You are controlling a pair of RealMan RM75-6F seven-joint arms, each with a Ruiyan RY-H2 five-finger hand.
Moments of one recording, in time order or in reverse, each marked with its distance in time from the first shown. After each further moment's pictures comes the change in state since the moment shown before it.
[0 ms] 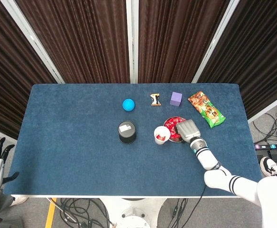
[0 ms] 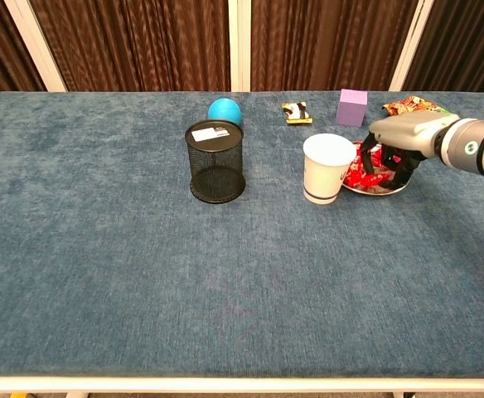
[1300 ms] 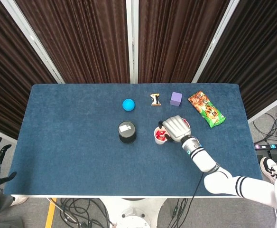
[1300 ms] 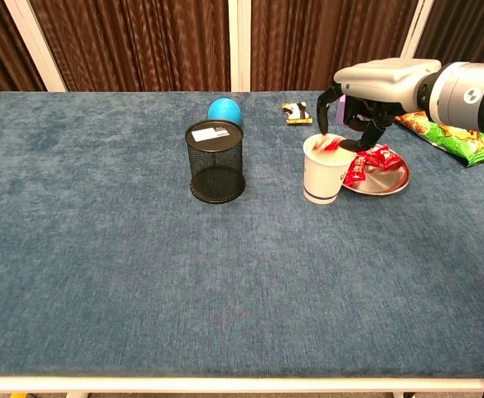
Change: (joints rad) left arm 0.011 -0.004 -0.002 0.028 0.010 0.018 -0.036; right arm 0.046 0.156 0.048 -0.330 -0.068 0.098 -0.017
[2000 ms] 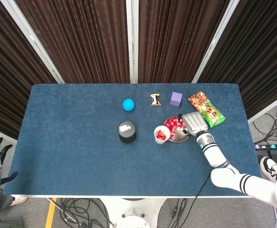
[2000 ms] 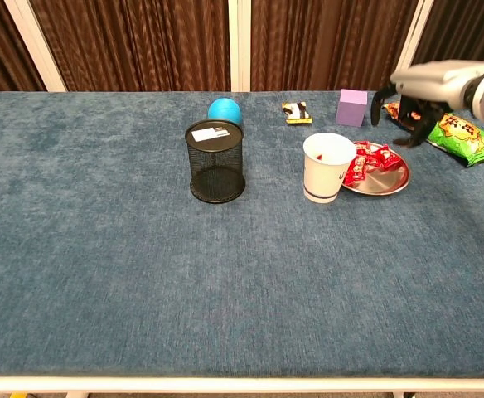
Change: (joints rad) left arm 0.004 -0.001 0.001 -0.004 0.011 0.009 0.002; right arm -0.027 -0.028 -0.027 0.183 0.143 -0.033 -0.013
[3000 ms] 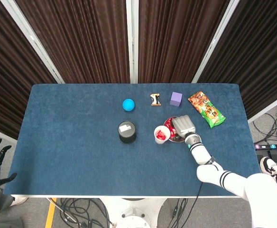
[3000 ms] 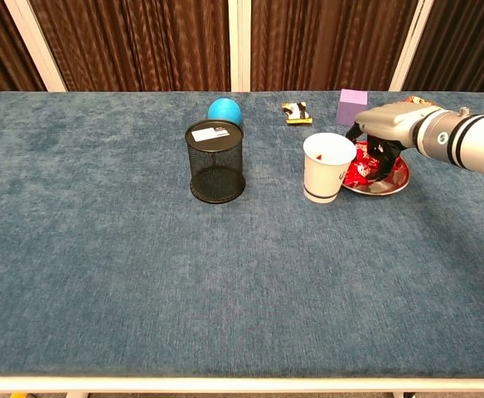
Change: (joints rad) left arm 0.004 -0.005 0.002 0.021 -0.005 -0.012 -0.036; right arm 0.048 -0.227 -0.003 0.289 -0.007 -0.100 -0.001
